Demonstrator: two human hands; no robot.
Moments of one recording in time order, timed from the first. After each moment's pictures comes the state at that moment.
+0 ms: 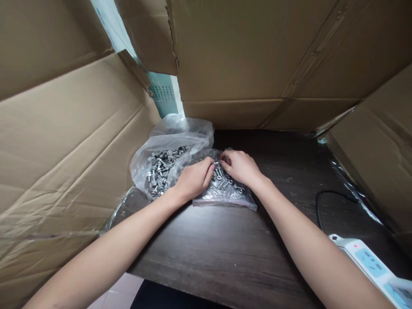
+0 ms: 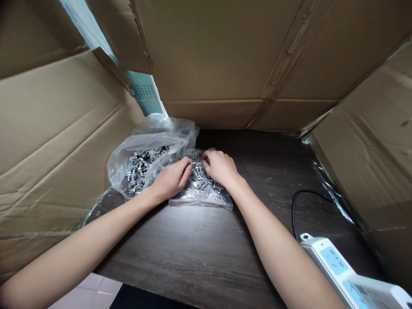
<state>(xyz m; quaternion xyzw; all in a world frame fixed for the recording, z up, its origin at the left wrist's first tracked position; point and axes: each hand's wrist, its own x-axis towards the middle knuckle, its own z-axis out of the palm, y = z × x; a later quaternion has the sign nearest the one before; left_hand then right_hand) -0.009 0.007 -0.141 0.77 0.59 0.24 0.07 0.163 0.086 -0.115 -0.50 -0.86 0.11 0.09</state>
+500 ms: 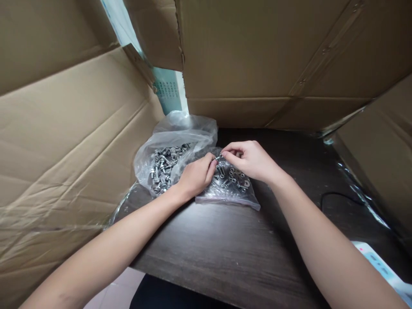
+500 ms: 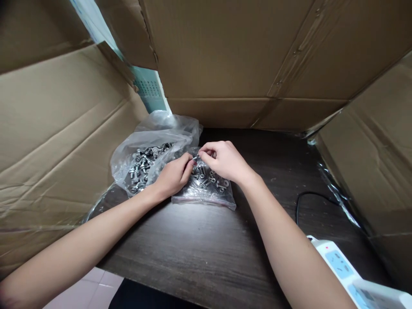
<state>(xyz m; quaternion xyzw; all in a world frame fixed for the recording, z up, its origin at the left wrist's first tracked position) -0.008 0.006 -0.140 0.73 0.61 0.29 0.10 0.170 0.081 -0.082 -0.34 -0.86 0.29 0.26</state>
